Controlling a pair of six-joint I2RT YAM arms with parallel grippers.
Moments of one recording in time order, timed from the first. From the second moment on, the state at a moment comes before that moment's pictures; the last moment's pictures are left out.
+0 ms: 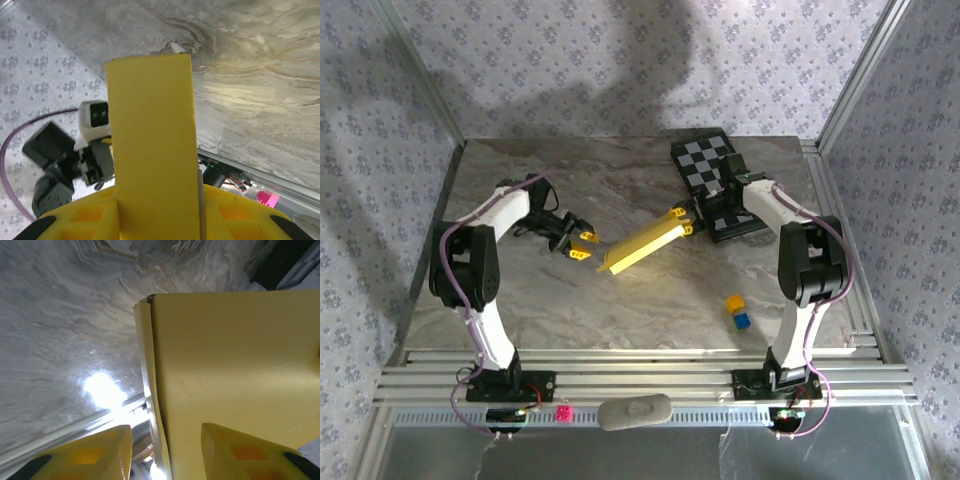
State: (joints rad) left arm -0.16 1.84 1.35 -1.09 0.89 -0.64; right arm 0.22 1.89 1.41 -0.76 -1.00 1.11
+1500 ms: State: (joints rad) left arm -0.78 1.78 1.65 -1.06 0.12 0.43; right arm 0.19 1.88 1.31 -0.84 -0.96 1.45
